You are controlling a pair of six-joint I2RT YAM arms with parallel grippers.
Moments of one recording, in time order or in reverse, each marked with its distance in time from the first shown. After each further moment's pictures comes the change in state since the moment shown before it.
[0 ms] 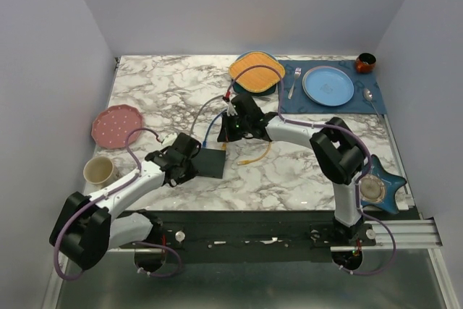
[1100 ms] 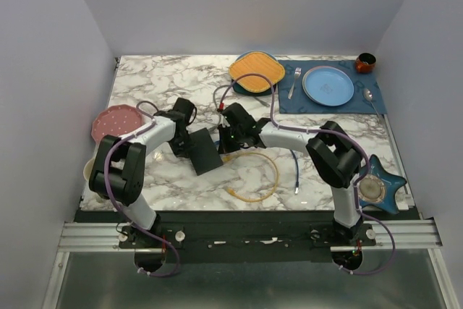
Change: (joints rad) left arm 0.240 0.515 0.396 -0.093 0.093 0.175; right arm 0.085 0.001 -0.009 -0.126 0.095 0.010
